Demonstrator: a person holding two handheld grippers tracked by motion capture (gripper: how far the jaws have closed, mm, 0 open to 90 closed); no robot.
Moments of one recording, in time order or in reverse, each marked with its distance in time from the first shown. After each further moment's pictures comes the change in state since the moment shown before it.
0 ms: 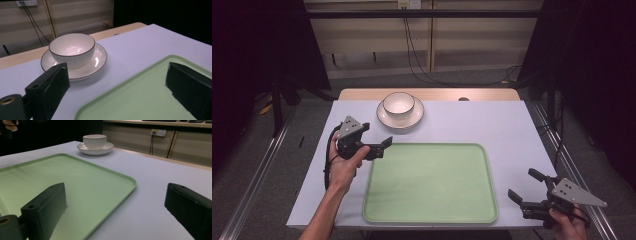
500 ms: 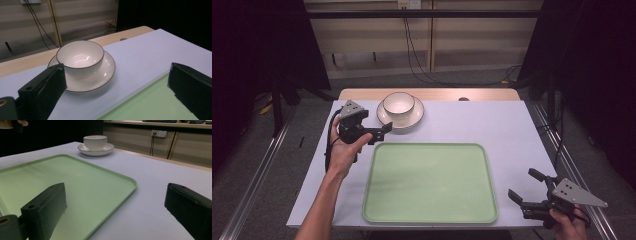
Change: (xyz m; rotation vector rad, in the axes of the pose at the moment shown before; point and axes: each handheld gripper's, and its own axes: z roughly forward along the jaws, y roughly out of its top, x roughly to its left) left arm 0.021 0.026 0.023 0.025 -0.006 -0.059; right arm 0.000 0.000 -0.001 -0.005 0.003 0.003
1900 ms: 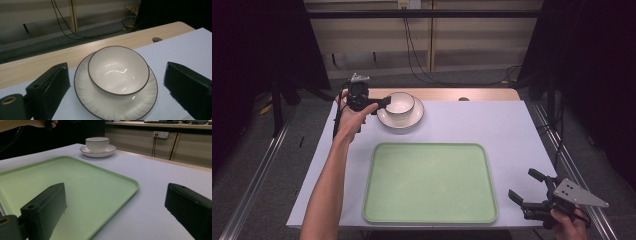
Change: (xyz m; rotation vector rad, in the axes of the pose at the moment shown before) left arm 0.064 0.039 0.077 0.142 0.111 -0.070; right arm 0.000 0.000 -0.001 -0.011 0.017 0.005
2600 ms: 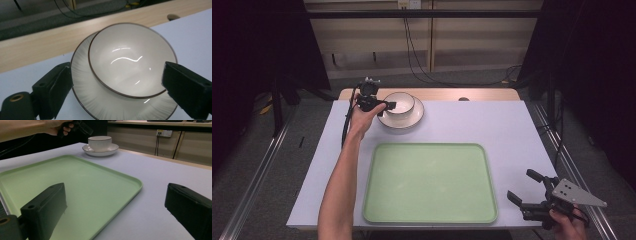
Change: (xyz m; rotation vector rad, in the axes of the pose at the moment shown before) left arm 0.013 -0.011 0.060 0.216 0.031 0.013; right arm 0.001 -0.001 0.002 0.005 0.016 0.001
